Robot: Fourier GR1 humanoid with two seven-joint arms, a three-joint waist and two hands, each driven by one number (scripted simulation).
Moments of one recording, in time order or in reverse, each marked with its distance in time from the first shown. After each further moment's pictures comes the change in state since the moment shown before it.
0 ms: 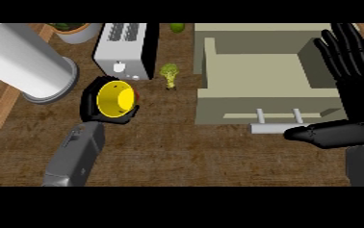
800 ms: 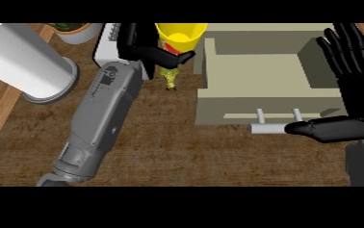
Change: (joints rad) left arm -0.348 -0.112 -0.180 -0.351 0.032 0.171 0.511; right arm -0.009 -0.003 -0.018 0.037 0.014 -0.004 -0.027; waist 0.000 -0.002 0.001
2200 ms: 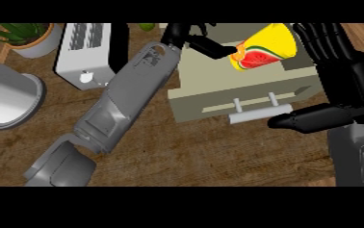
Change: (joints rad) left arm -0.380 -0.007 -0.413 0.518 0.182 0.221 0.307; right arm -0.114 0.019 0.060 0.064 -0.003 0.037 -0.038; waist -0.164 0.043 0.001
